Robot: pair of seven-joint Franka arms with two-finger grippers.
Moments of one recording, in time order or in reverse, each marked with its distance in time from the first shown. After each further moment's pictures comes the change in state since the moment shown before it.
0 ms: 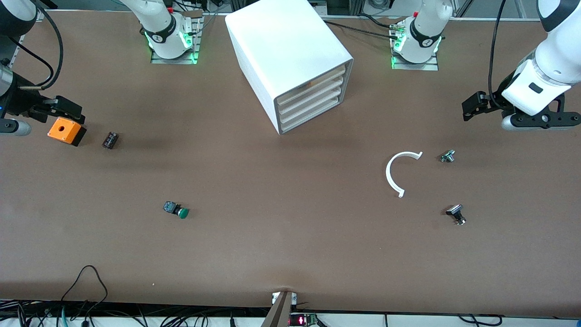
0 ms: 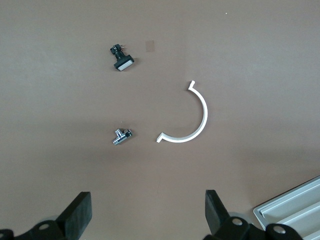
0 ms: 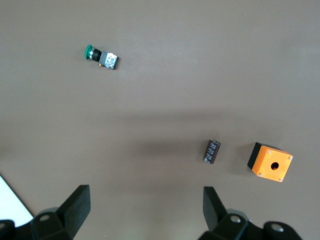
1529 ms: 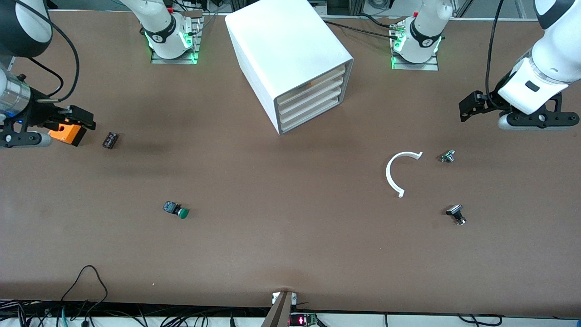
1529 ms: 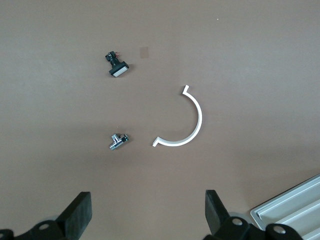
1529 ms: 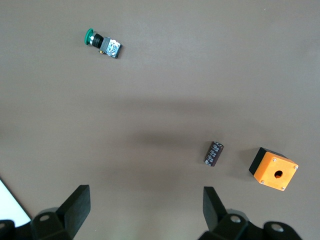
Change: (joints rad) left arm -0.001 0.008 -0.027 0.027 0.000 -0.002 0.001; right arm 0.004 0.072 0.012 0.004 -0.006 0.007 -0.061
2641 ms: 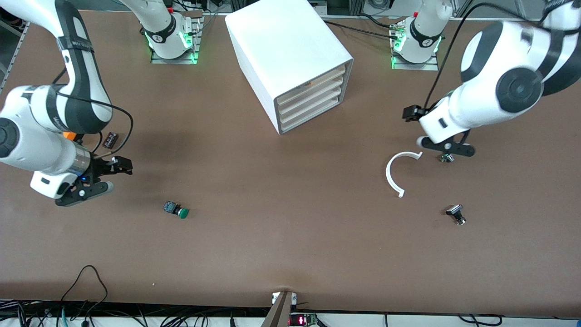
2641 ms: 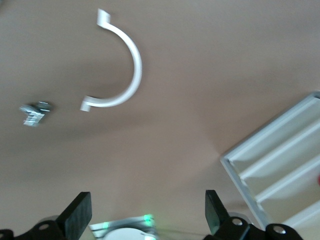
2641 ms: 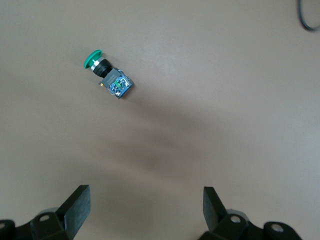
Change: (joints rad) left arm -0.025 0.238 -0.116 -0.020 -0.157 -0.079 0.049; right arm 0.039 0.317 0.002 0.009 0.000 0.370 -0.333
